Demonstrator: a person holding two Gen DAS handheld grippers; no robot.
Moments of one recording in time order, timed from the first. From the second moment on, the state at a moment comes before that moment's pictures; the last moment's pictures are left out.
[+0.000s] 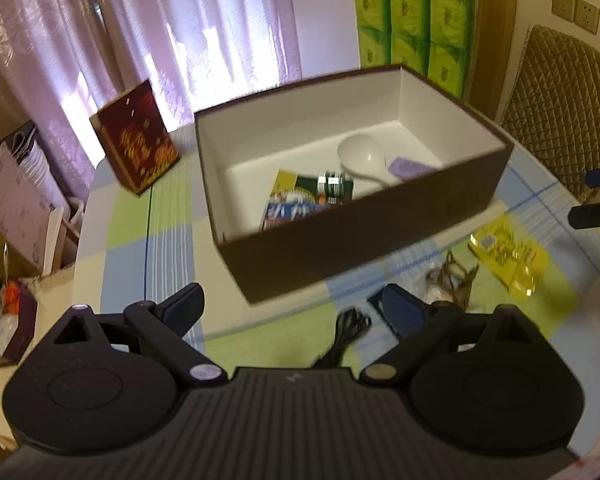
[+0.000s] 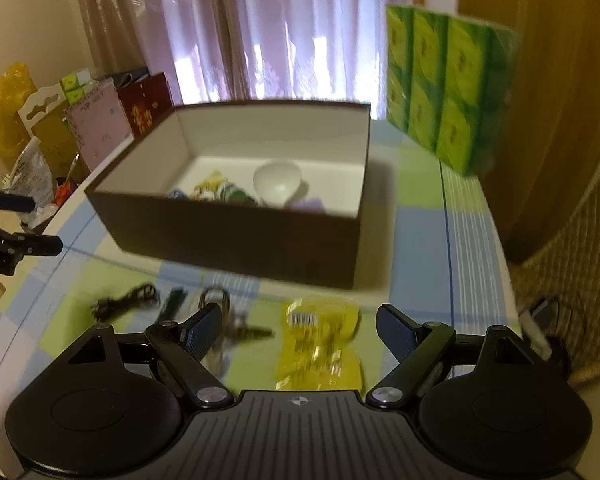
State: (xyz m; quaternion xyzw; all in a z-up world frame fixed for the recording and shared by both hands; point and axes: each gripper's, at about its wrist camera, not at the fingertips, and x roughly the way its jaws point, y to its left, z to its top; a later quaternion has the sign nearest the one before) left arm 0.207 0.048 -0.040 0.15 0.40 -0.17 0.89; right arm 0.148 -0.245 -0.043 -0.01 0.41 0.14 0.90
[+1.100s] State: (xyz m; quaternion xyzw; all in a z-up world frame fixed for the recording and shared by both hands) left arm 0.196 0.039 -0.105 0.16 0.44 -0.18 0.87; right arm 0.139 -0.249 -0.111 -0.01 0.47 0.12 0.87
